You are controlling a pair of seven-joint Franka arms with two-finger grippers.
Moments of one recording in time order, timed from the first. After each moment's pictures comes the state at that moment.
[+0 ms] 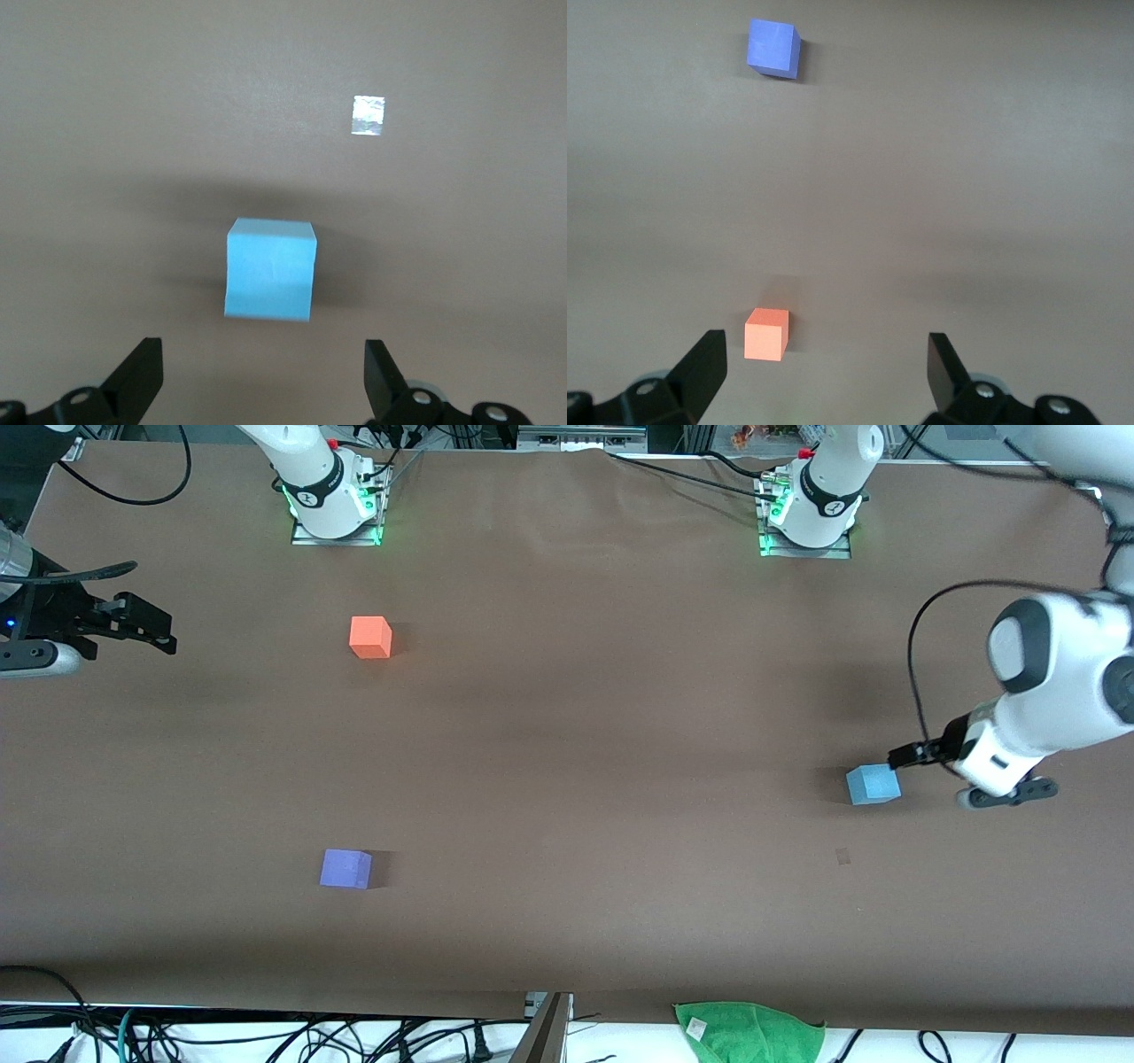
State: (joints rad) left arm 0.15 0.40 -0.08 -1.87 -0.01 2.16 -0.09; right arm 0.03 0.06 0.01 -1.54 -0.01 1.55 -0.06
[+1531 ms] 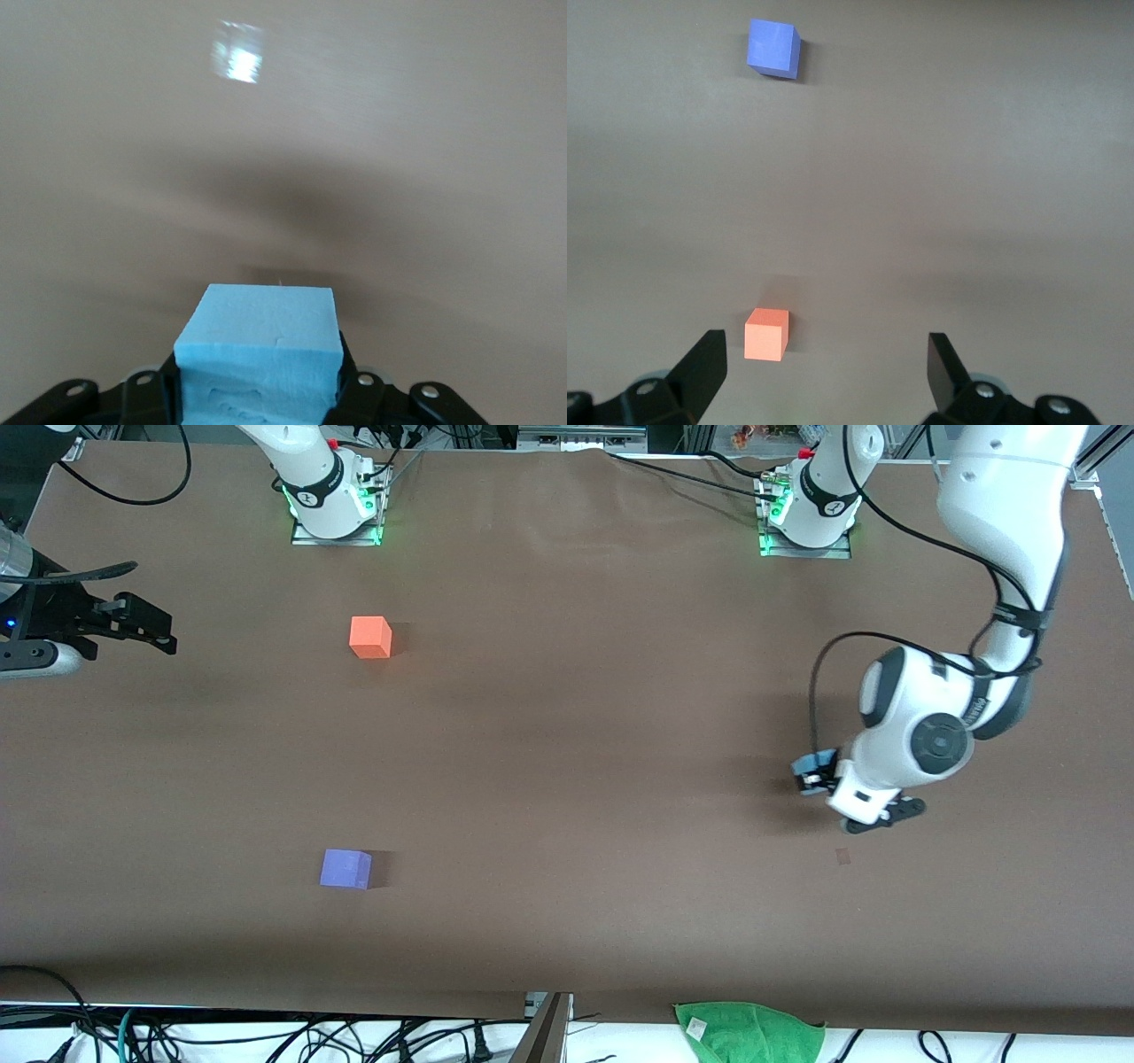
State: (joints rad) left arm -0.05 0.51 -0.18 -1.76 0.09 2.10 -0.65; right arm 0.03 0.06 0.01 -1.54 -0.01 1.55 -0.06
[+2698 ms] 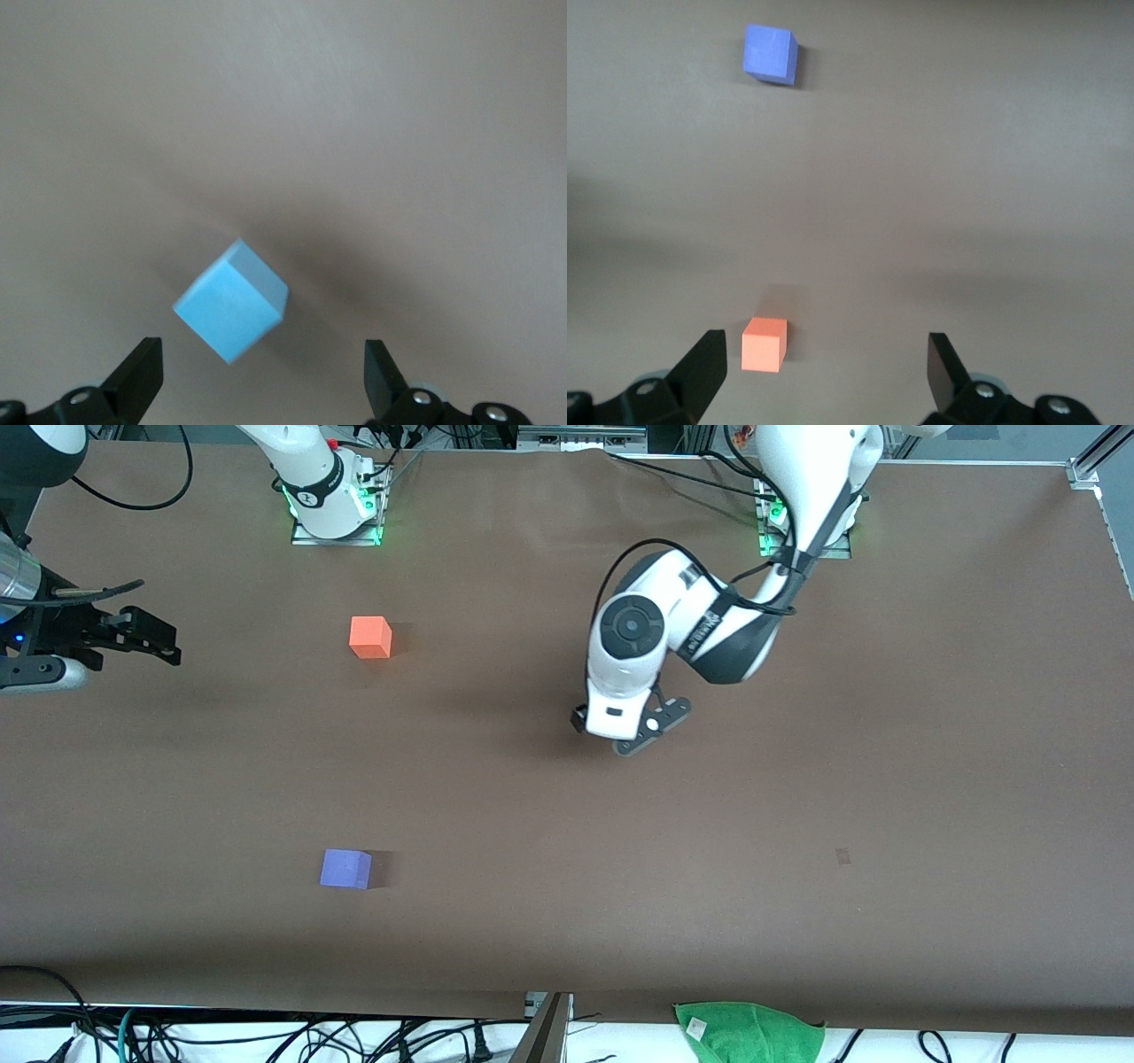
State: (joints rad) left arm -0.52 0.61 -0.16 -1.44 0.00 1.93 -1.31; right arm 0.02 0.09 0.01 -1.54 -0.01 1.59 -0.06
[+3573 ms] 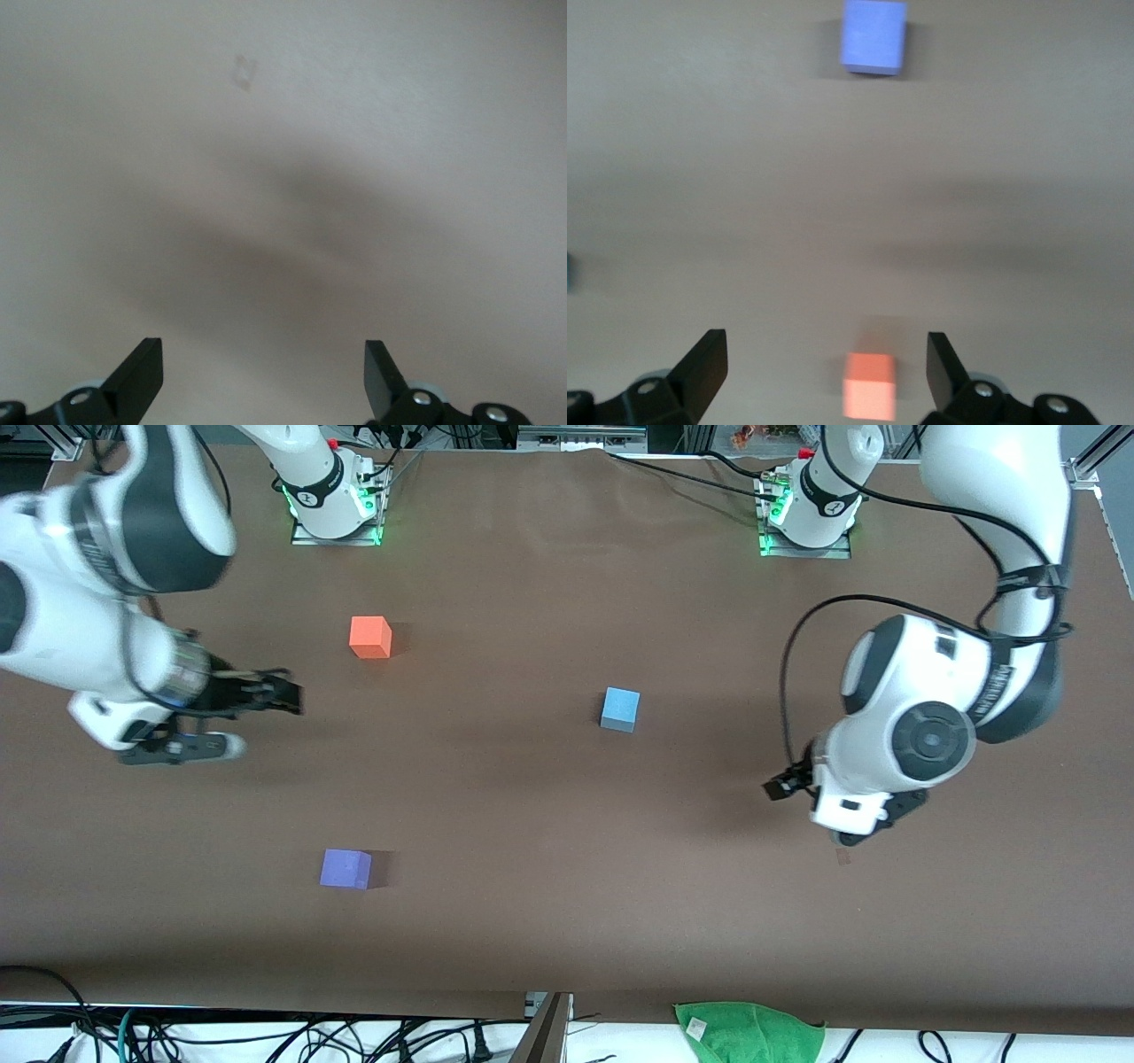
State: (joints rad) left arm -0.10 0.56 -0.14 -1.36 0.07 1.68 -0.75; right arm 0.23 0.29 0.03 -1.55 0.07 1.73 0.25
